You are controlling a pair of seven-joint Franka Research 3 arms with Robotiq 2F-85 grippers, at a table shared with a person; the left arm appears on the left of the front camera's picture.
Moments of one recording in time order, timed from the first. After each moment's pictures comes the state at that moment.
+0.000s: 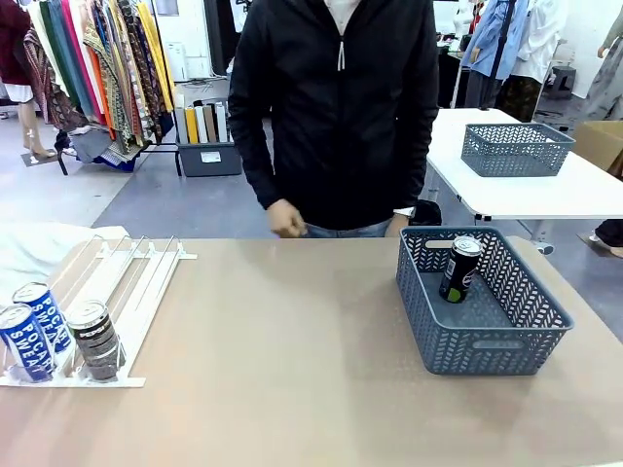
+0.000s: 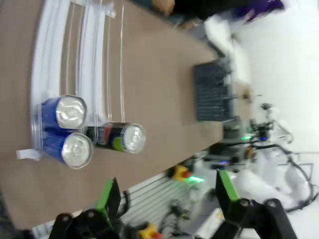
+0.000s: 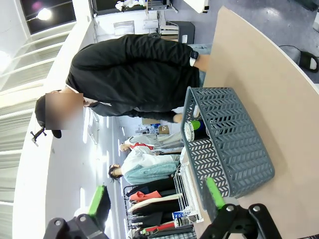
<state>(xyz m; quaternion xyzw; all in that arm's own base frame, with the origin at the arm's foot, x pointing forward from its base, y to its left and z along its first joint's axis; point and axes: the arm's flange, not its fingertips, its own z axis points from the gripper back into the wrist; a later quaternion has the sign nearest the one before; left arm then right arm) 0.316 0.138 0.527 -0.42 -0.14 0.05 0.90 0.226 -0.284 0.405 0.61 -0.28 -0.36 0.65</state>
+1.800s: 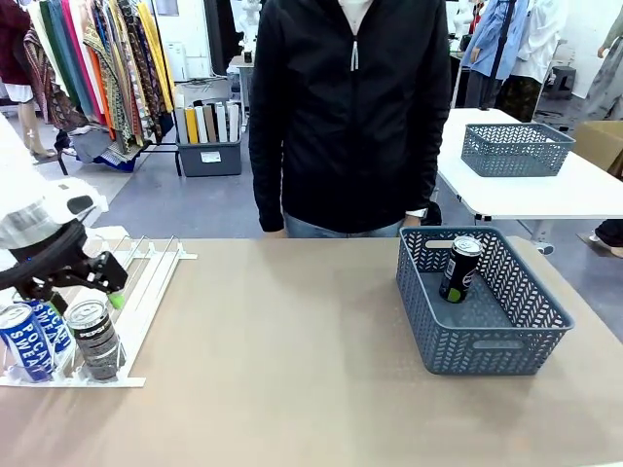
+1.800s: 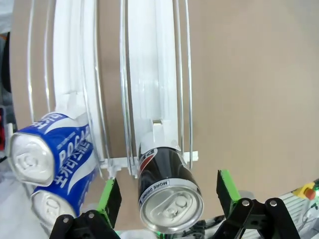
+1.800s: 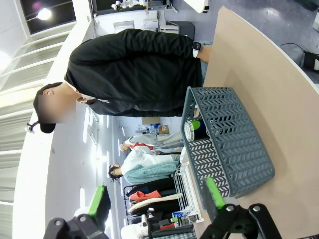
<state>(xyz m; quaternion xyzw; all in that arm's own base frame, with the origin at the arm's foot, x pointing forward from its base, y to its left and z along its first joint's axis) 0.377 -0.057 0.426 -0.06 -0.07 0.00 1.00 0.226 -0.284 0.406 0.61 -0.28 -0.36 0.65</state>
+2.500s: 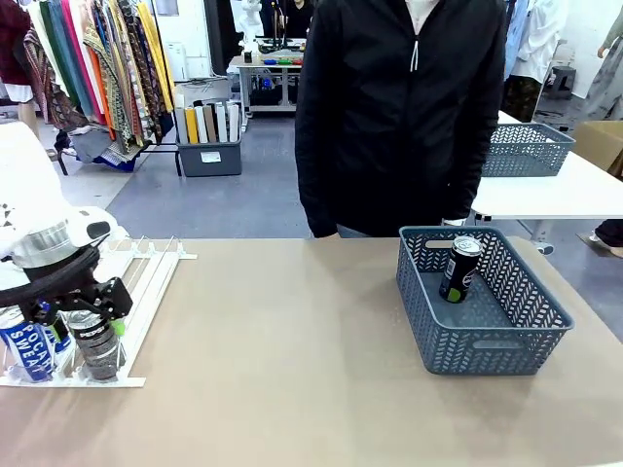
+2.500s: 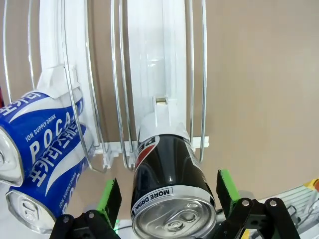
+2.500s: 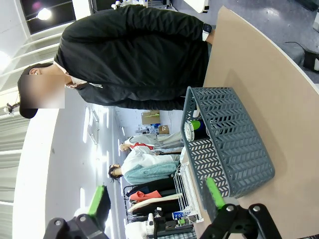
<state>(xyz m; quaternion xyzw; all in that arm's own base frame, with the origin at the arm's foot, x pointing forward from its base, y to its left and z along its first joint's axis) 0.374 -0.066 0.395 -0.03 0.00 0.00 1.00 0.226 -0.284 0.406 0.61 -0.28 -0.36 0.65</state>
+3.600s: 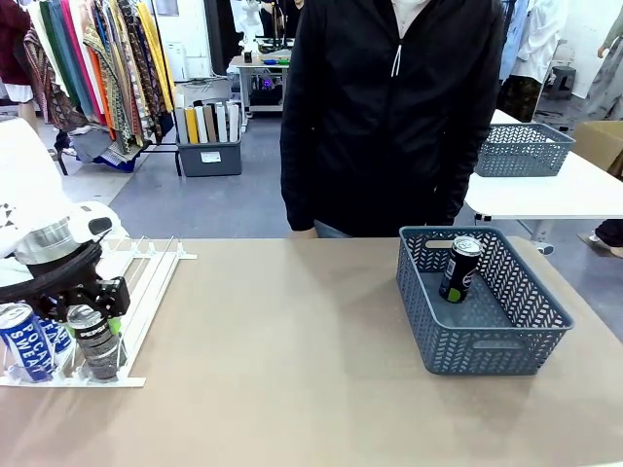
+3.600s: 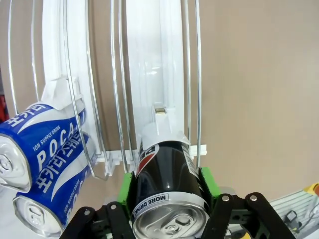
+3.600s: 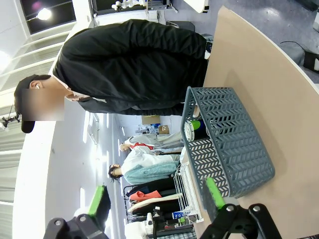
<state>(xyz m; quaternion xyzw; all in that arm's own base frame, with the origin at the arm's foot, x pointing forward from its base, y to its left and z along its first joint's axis) 0.379 -0.068 0.399 -0.03 -0.02 0.00 1.00 0.226 -0.284 0.406 0.61 -0.28 -0.36 0.65</state>
